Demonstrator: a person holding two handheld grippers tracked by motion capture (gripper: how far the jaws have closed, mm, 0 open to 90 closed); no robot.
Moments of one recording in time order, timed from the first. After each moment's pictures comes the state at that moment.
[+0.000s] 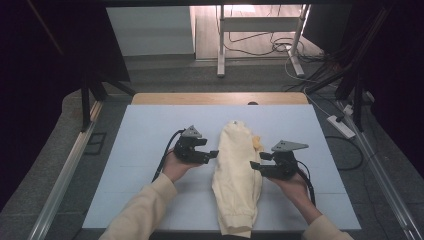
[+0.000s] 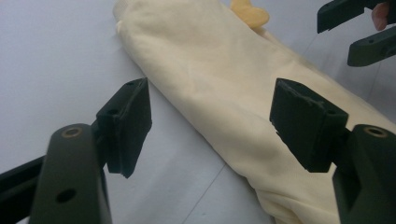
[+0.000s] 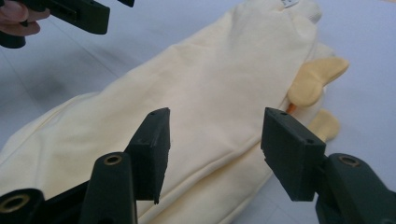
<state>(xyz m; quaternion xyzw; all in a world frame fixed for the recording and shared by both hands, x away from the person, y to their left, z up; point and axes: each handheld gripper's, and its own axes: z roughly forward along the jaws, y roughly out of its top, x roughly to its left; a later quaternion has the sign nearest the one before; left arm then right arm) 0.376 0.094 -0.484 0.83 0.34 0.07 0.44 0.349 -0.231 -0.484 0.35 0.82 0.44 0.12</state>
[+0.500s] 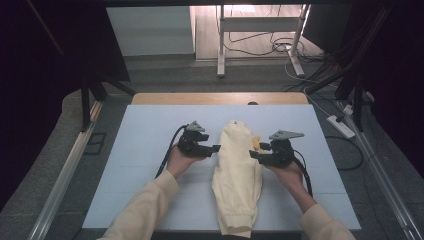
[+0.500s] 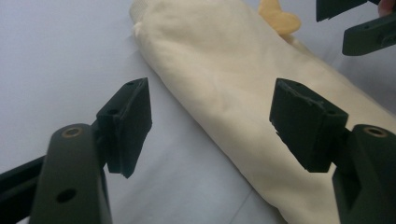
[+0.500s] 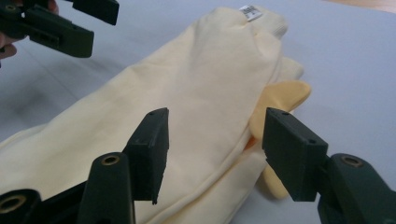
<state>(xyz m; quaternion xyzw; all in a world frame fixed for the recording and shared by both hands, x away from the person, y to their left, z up) 0.403 0.085 -0.496 0.82 0.36 0.07 0.43 0.386 -0.226 -0.486 0.38 0.81 0.43 0.13</state>
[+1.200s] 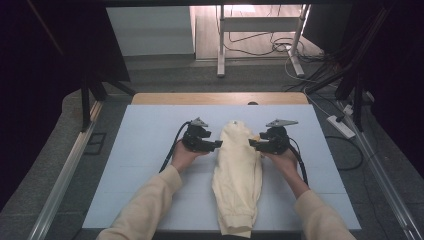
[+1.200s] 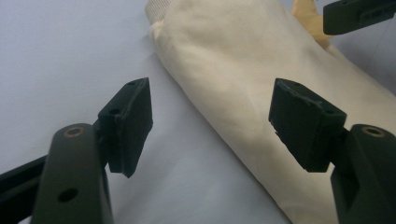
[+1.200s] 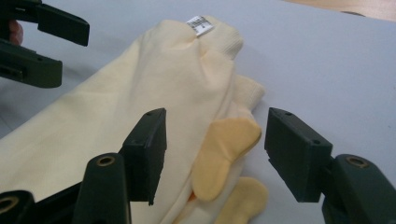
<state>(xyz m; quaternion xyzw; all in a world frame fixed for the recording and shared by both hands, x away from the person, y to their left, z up) 0.431 0.079 -0.511 0.82 0.37 0.06 0.42 0.433 -0.223 -0.493 0.41 0.80 0.41 0.14</state>
